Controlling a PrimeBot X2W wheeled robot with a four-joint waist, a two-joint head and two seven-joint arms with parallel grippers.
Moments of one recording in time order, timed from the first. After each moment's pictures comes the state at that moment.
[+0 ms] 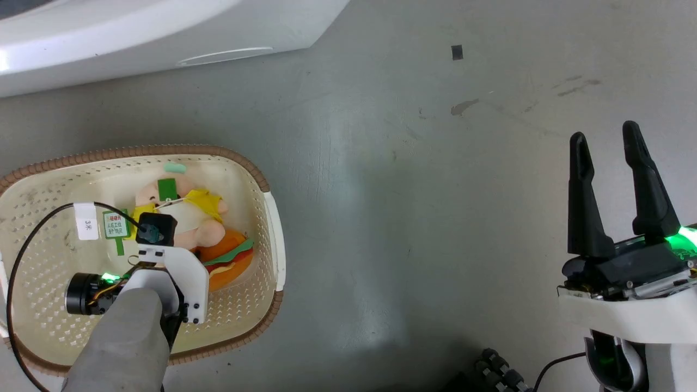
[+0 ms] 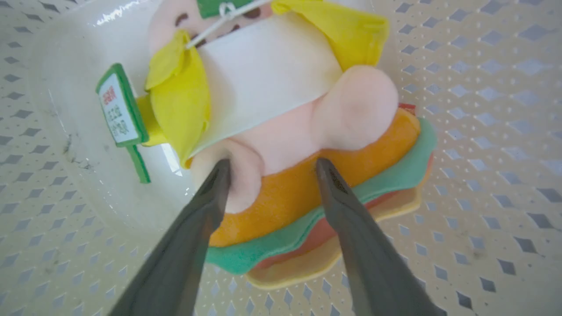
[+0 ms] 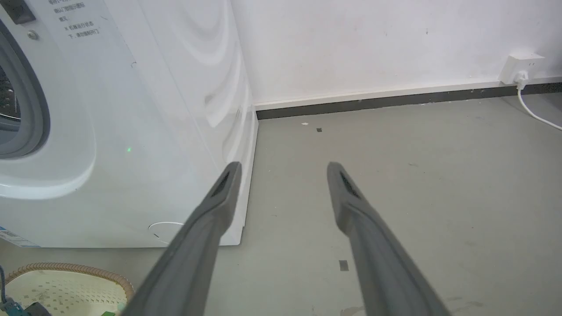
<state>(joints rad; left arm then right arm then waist) -0.76 0.24 -0.34 1.29 -0.28 -0.03 -0.04 -0.19 -0.05 0.03 -0.25 0.27 0.13 -0.26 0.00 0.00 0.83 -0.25</state>
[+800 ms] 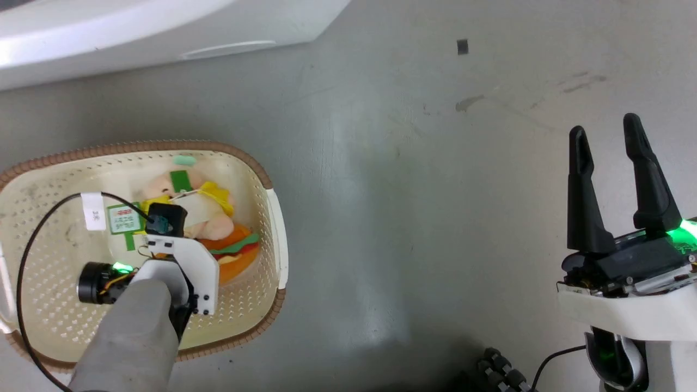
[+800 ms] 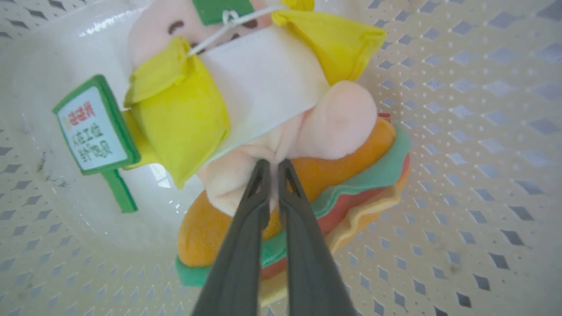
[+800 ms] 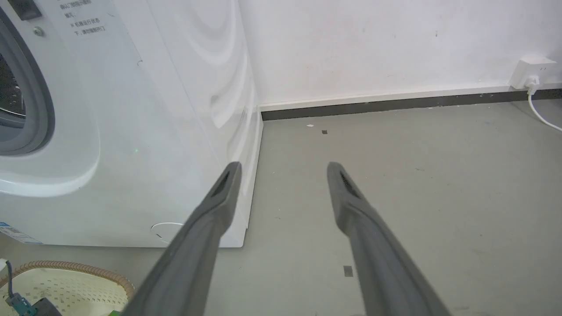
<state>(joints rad) -0.80 0.22 -0.37 1.29 -0.30 -0.06 -0.05 -0.21 -0.05 0.03 -0.26 0.26 0.13 -0.26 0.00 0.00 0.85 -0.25</state>
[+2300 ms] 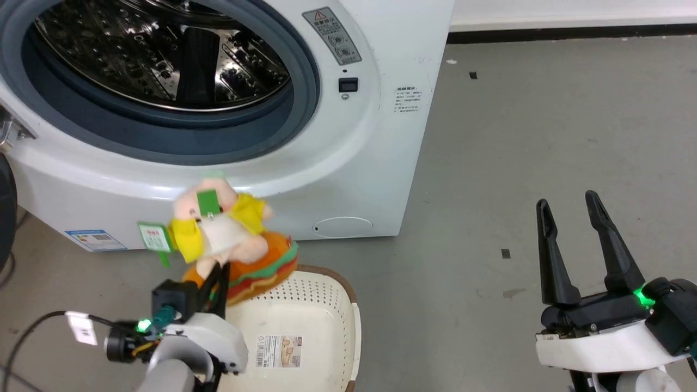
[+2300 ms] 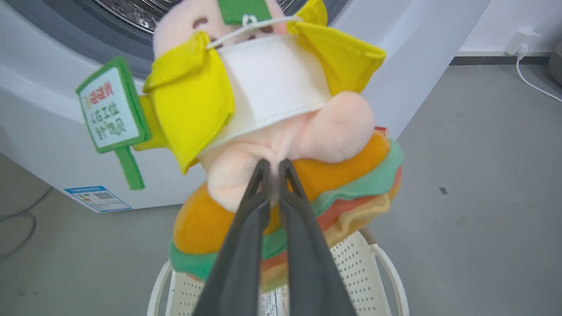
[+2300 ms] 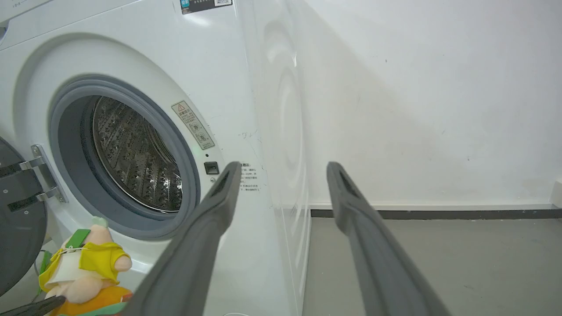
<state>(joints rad) -0.29 0.22 -0.27 0.62 -0.33 0.02 -0.26 -0.06 -0.05 0.05 -0.16 0.18 0.13 -0.26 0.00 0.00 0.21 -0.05</state>
